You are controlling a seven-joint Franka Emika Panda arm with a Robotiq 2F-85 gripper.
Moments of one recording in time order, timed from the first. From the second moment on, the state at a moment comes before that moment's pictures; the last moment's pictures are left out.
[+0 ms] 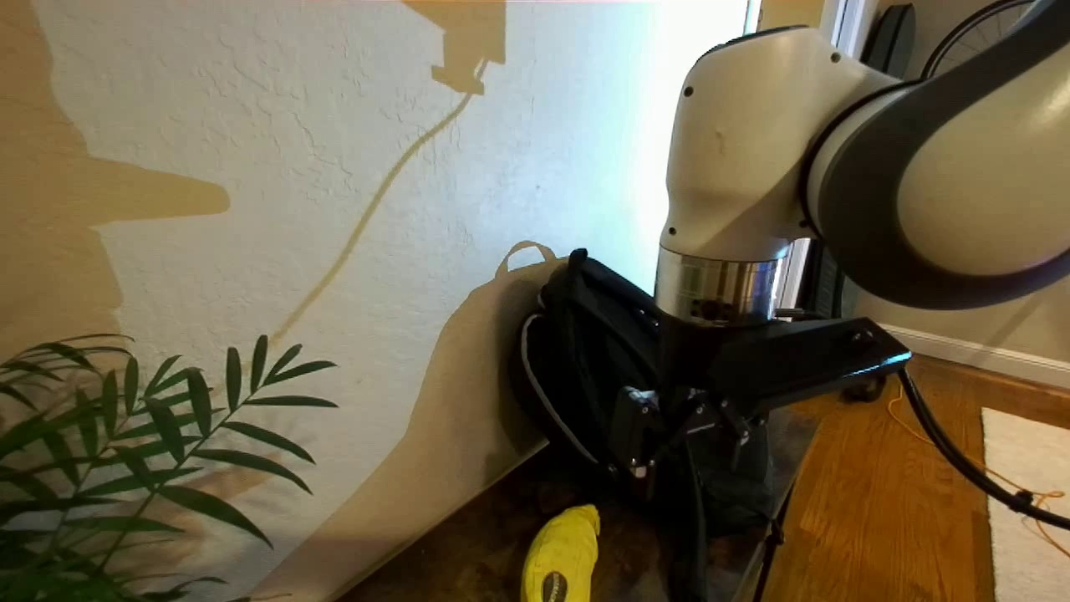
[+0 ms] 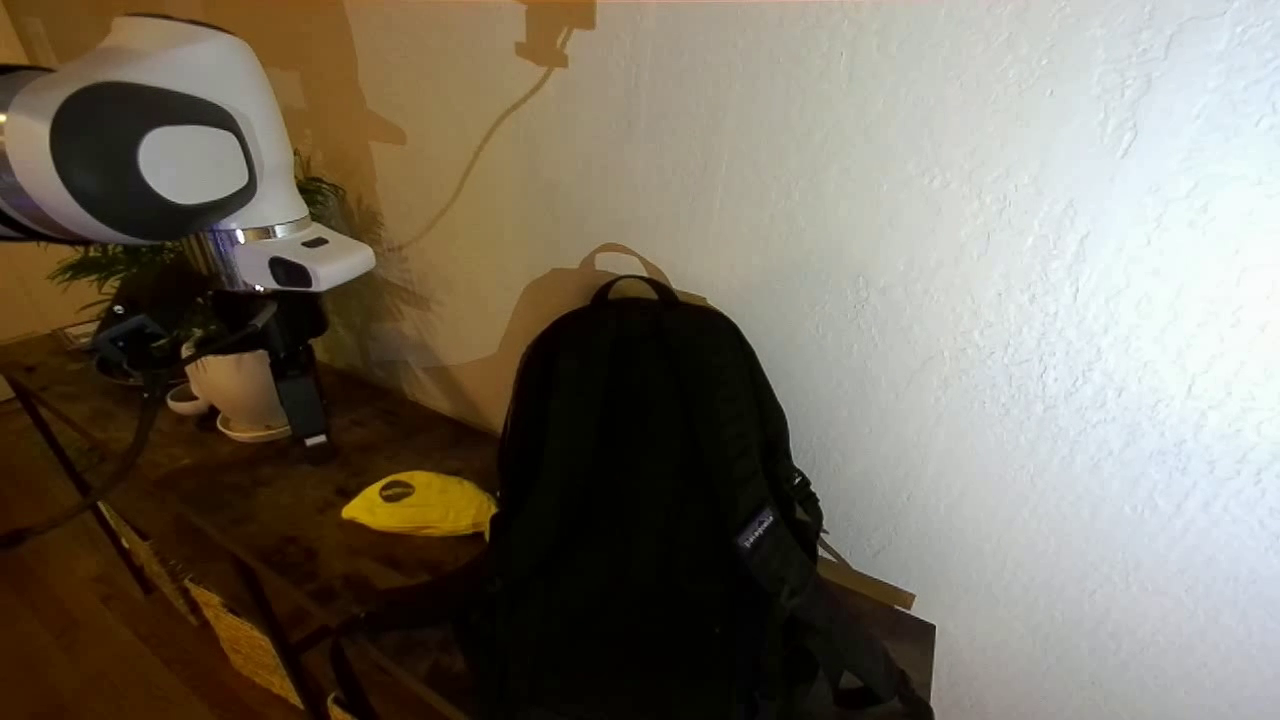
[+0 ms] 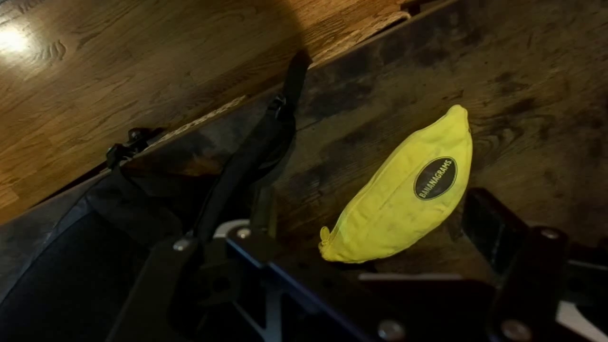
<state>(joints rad) 0.11 0.27 0.13 -2.34 -0.12 2.64 0.84</state>
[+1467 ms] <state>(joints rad) 0.22 0.75 -0.01 -1.93 0.15 2.73 0.92</state>
